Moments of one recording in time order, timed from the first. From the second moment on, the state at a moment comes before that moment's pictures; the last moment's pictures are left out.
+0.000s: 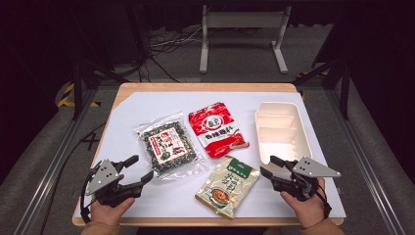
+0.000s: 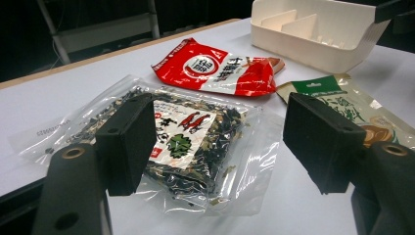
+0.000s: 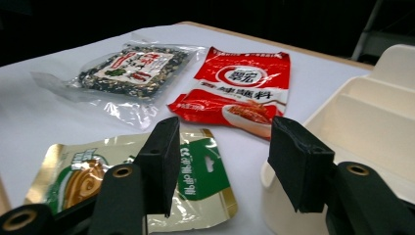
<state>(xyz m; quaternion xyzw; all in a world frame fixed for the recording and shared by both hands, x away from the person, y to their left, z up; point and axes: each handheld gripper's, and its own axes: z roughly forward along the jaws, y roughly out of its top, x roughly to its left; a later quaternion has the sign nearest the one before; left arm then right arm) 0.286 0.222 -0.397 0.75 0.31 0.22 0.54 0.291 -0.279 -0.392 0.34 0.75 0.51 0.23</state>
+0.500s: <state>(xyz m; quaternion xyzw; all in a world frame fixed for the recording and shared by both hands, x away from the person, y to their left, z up) 0.286 0.220 -0.398 0.75 0.31 0.22 0.54 0.289 -0.262 -0.394 0.32 0.78 0.49 0.23</state>
